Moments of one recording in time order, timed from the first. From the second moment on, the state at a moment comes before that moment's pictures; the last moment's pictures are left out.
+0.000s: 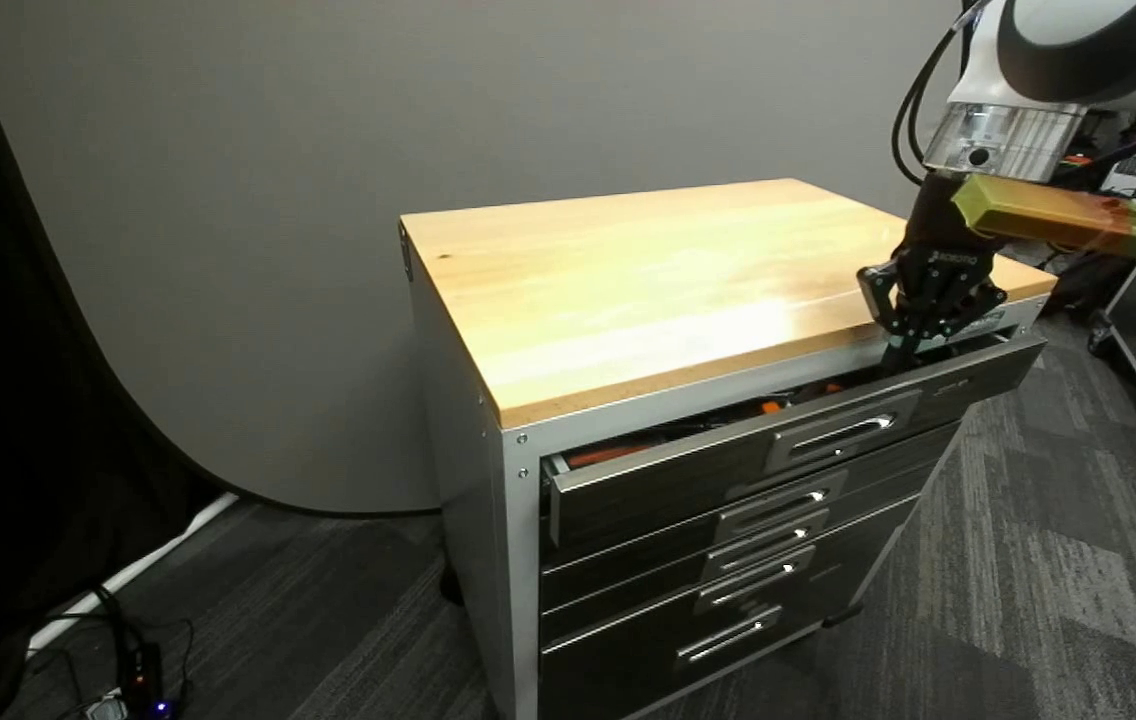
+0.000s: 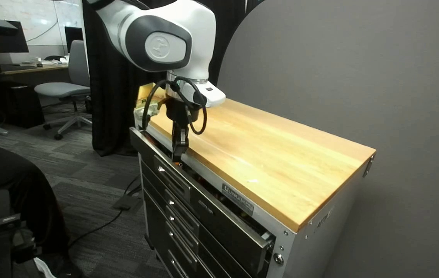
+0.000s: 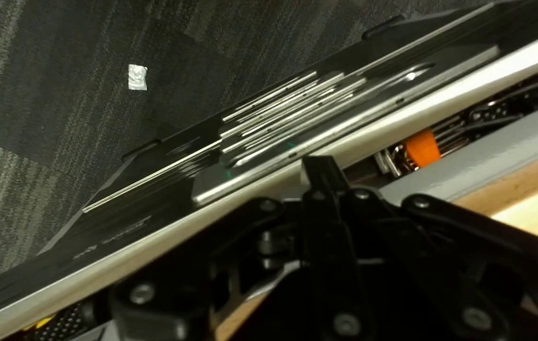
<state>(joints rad) 0.05 0.31 -0.01 -2.15 0.15 2.39 0.34</state>
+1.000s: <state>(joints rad) 0.08 0.31 0.03 -2.17 0.04 2.12 0.10</state>
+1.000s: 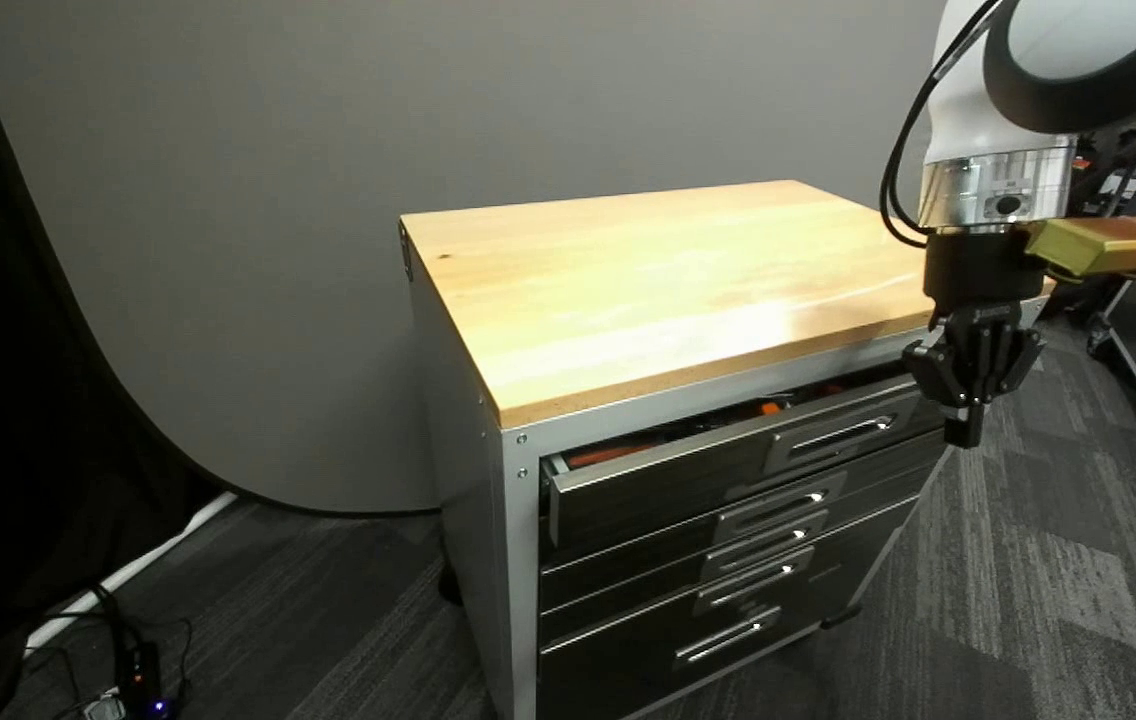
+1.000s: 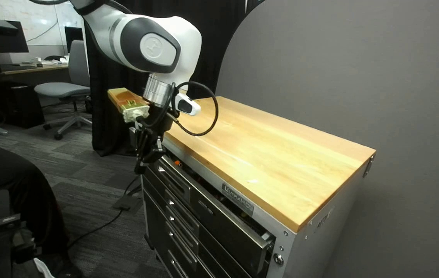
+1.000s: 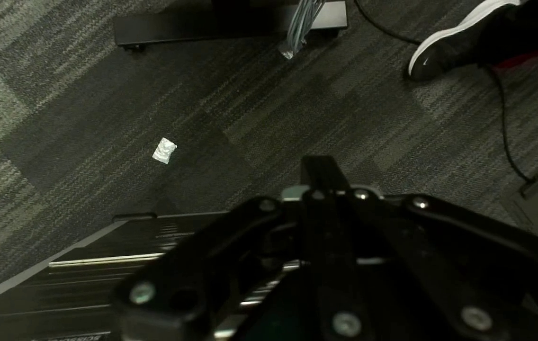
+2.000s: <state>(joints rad) 0.11 0.17 0.07 -2.02 0.03 2.07 0.11</state>
